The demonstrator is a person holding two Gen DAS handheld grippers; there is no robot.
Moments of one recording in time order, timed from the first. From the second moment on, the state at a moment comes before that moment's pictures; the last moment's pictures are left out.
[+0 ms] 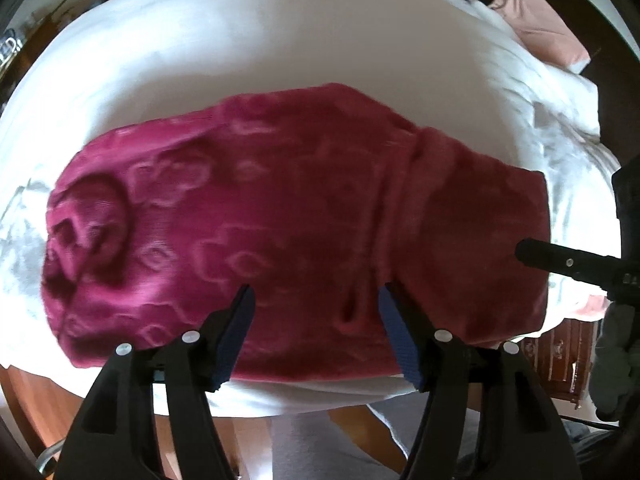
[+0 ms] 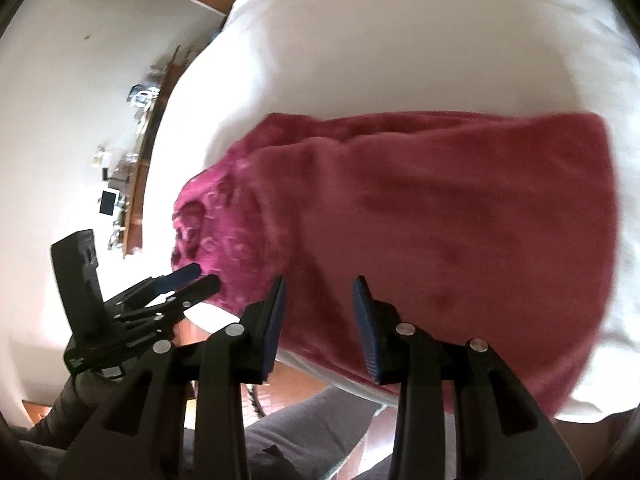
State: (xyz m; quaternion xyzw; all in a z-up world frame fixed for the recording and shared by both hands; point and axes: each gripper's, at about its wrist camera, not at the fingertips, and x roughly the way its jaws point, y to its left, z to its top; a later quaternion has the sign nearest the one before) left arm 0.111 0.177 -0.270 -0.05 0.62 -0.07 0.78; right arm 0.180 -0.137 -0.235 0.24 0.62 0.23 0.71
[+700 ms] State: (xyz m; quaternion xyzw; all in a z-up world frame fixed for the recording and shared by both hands) left arm 0.113 0.106 -0.346 -0.04 0.66 0.02 0.75; right arm 0.210 -0.209 -0.267 0.13 0.62 0.17 0.75
